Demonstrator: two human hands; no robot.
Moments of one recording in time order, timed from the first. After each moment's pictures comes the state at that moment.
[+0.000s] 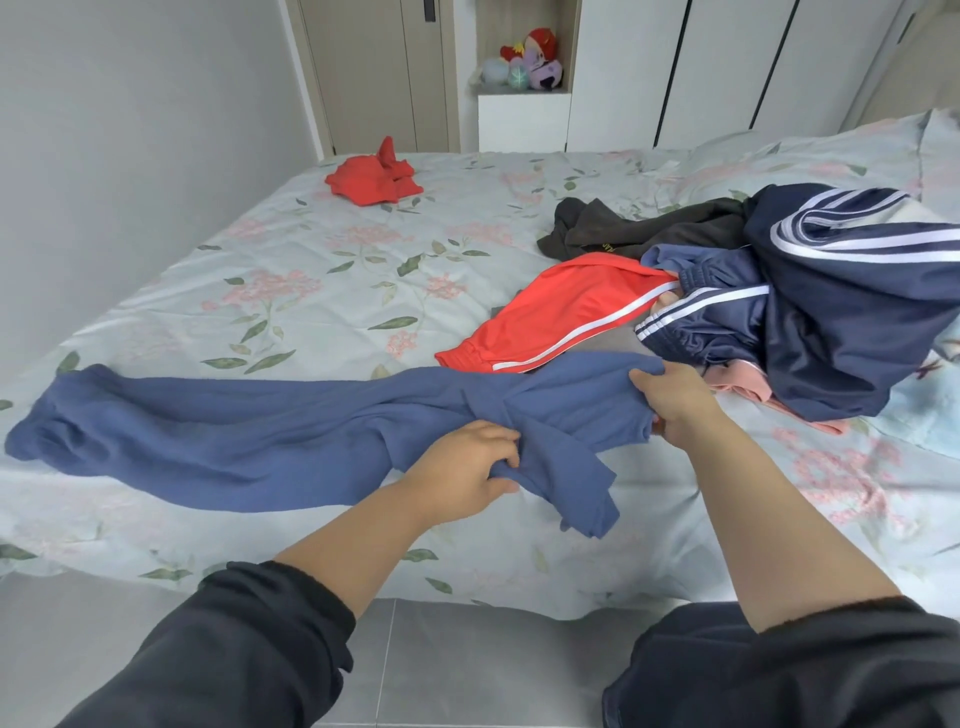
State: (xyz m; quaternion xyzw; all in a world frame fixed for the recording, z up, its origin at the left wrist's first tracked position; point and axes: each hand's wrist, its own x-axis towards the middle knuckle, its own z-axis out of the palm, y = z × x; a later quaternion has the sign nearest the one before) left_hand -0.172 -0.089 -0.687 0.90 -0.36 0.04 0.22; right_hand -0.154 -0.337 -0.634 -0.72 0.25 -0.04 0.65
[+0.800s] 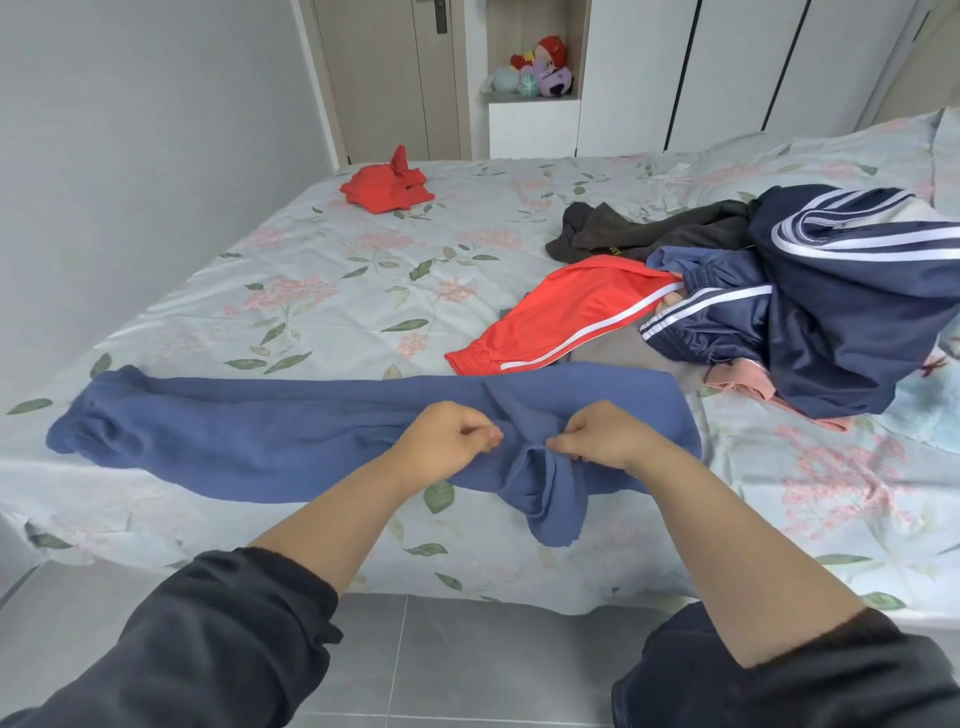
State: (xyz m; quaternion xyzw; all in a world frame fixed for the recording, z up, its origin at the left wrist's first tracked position) left_hand -0.179 -0.076 -0.648 0.90 -0.14 -0.06 0.41; right_hand -0.184 -0.286 -0.638 -0.93 0.04 0.17 0.33
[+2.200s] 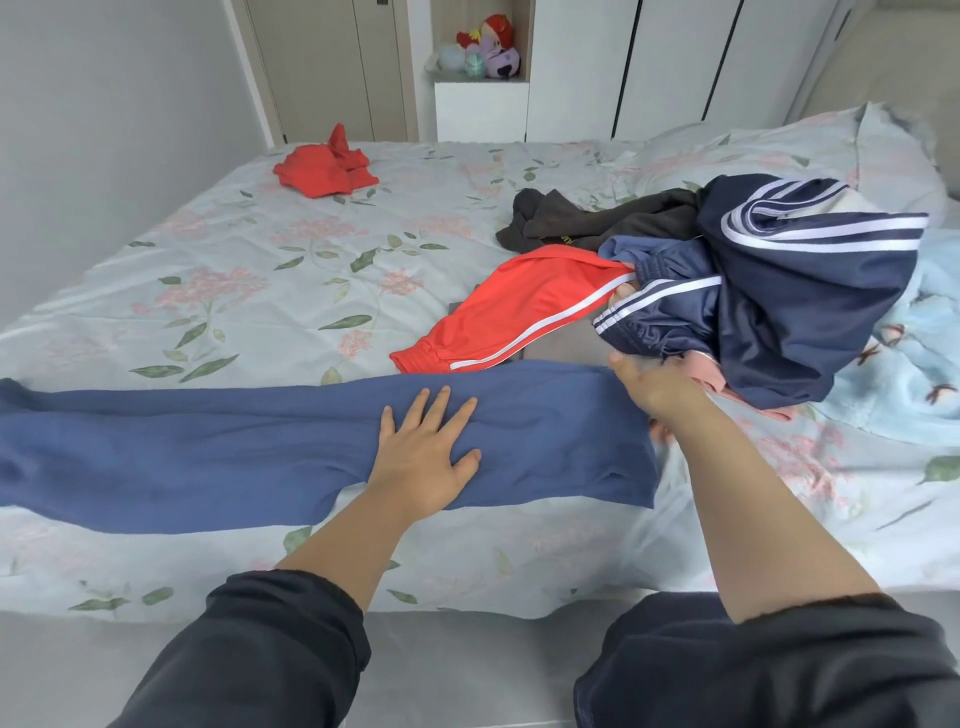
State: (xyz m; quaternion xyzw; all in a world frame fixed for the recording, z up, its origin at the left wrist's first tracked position) left_hand -0.145 -0.105 -0.715 0.98 -0.18 0.03 0.03; right_hand -0.155 -0.373 -0.626 -0.90 0.28 0.05 0.32
